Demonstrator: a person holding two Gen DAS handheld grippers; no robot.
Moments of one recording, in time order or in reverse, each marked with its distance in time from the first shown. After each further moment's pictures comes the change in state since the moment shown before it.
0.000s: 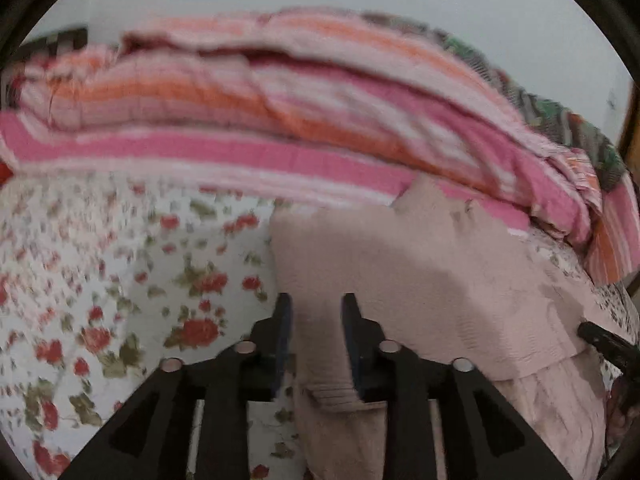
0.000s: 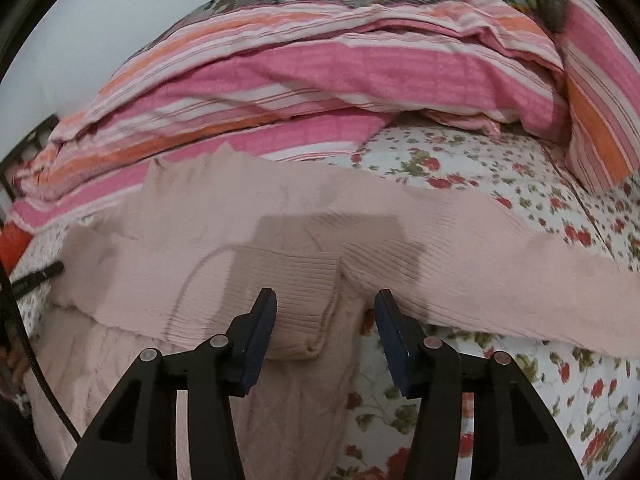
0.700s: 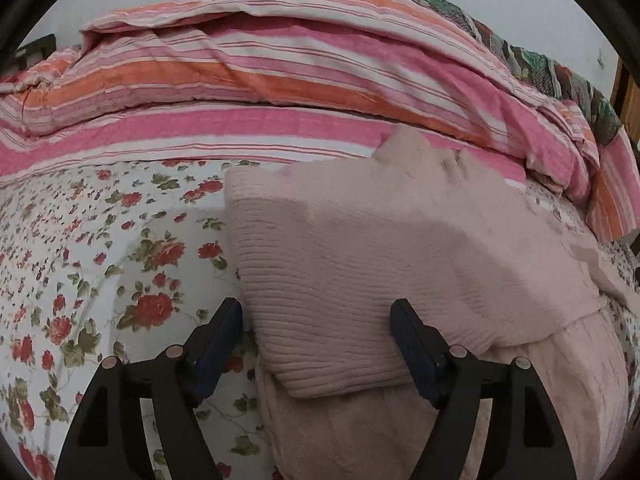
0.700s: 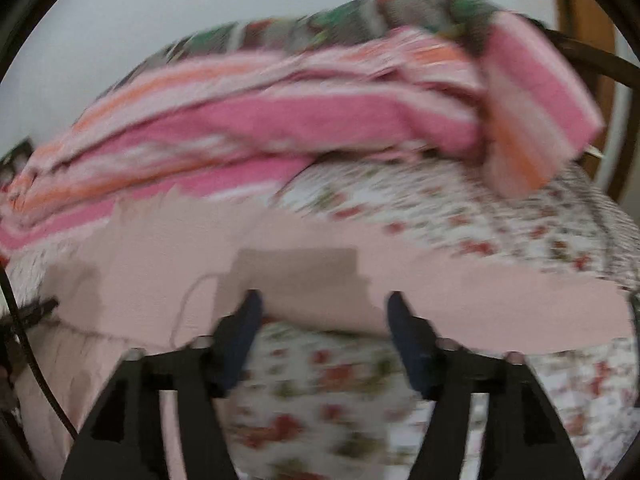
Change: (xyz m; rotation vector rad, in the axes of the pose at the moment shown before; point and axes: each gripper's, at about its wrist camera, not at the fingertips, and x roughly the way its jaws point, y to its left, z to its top) left arm 0.033 -0.021 -0.016 0.076 0.126 0.000; right arm -0.087 -0.080 0.000 0.138 -0.144 -0.187
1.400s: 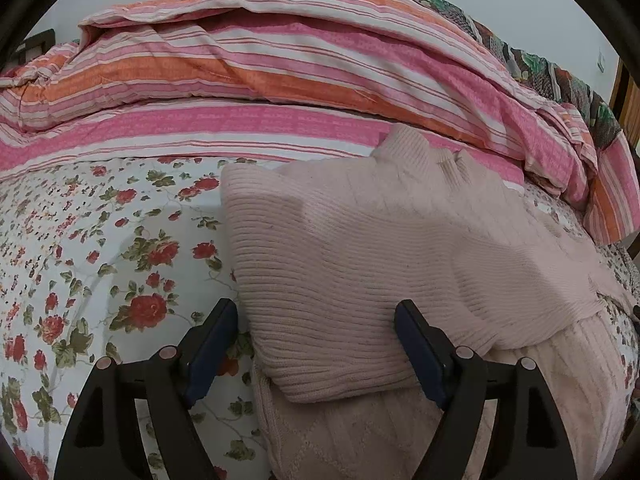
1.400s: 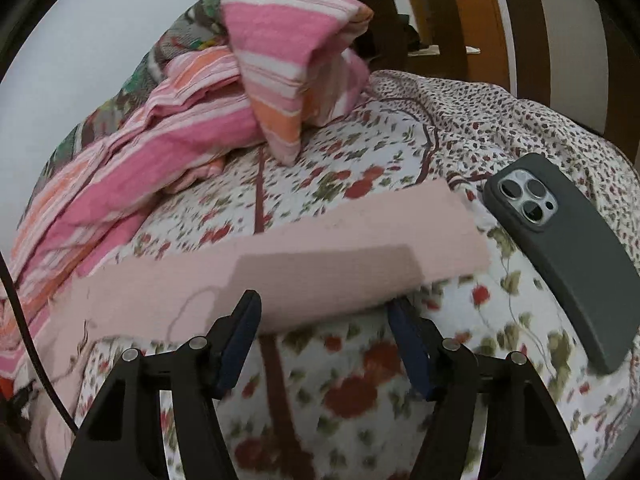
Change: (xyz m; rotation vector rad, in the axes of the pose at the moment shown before) left arm 0.004 0.000 -0.001 -0.015 0.000 -0.020; right arm 0.014 -0.210 -0.051 0.387 -0.009 -0.090
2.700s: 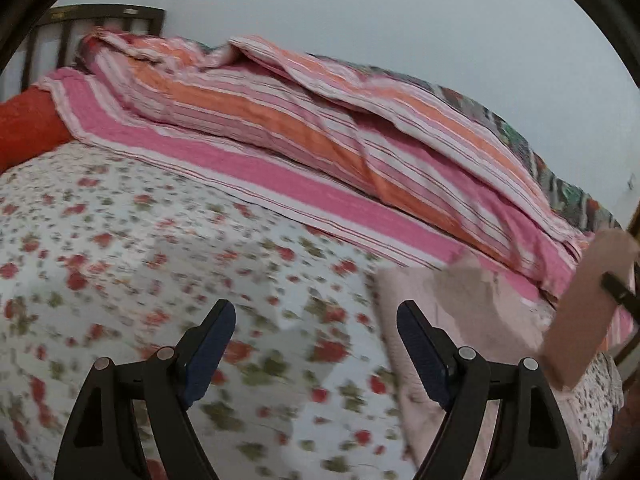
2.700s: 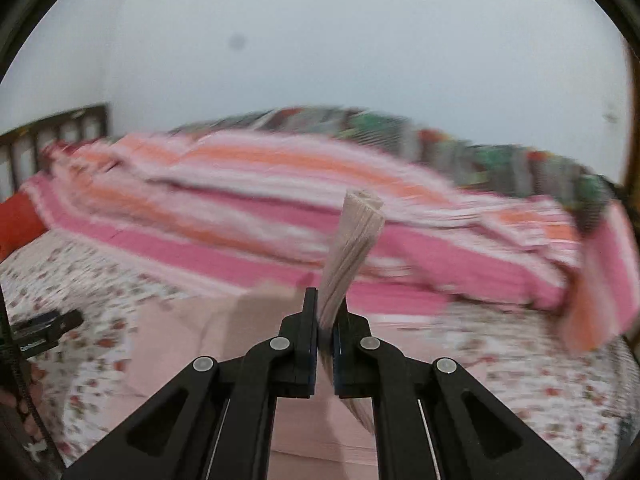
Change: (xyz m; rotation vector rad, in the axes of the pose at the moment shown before) left arm -0.094 0.116 0.001 -0.301 -0.236 0.073; right arm -0.081 0.497 -0.113 -0.755 -0.129 0.332
